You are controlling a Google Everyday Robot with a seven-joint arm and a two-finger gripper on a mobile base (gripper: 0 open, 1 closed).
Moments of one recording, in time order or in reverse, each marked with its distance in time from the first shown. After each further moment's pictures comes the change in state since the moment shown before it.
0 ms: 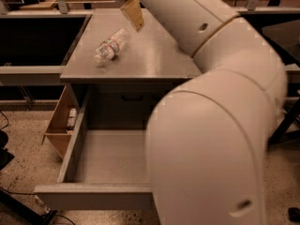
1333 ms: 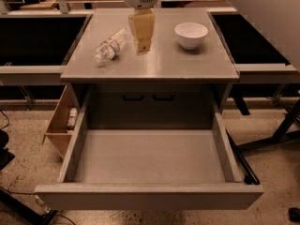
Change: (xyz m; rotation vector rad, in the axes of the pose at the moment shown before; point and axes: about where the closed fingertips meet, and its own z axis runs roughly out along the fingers) arm -0.046 0.093 -0.130 0.018 -0.165 0.463
